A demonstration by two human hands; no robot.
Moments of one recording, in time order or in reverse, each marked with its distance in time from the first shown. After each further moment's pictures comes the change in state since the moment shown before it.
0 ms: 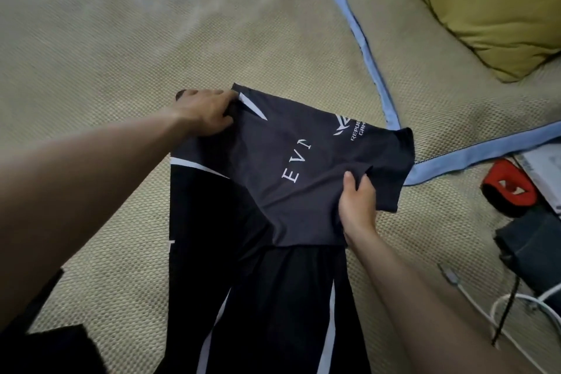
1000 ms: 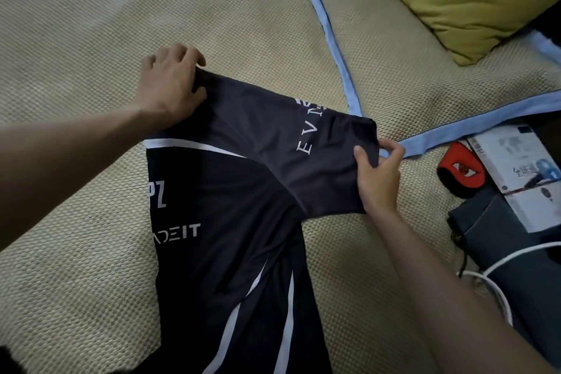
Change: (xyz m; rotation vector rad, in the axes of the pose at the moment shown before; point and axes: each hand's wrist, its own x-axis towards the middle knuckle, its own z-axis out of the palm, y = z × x) left_hand 0.025 0.042 0.018 -0.120 0.447 -0.006; right_hand 0.067 0.012 -0.088 -0.108 0.130 -0.156
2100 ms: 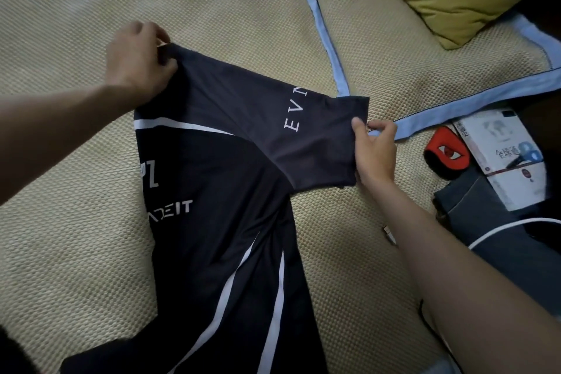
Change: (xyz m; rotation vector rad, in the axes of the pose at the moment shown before) left_hand 0.002 -0.023 -0.004 -0.128 0.064 -0.208; right_hand 0.009 -0.020 -0.014 -0.100 -0.012 0.092
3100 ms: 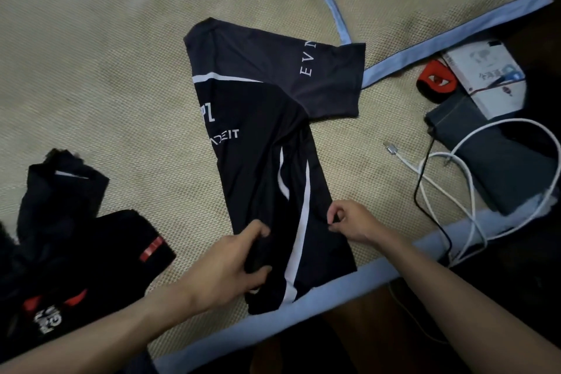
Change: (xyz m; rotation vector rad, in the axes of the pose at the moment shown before) left_hand -0.431 0.043 -0.115 -0.466 -0.910 0.202; right_hand -0.249 0.115 -0.066 -0.455 -0.842 0.024
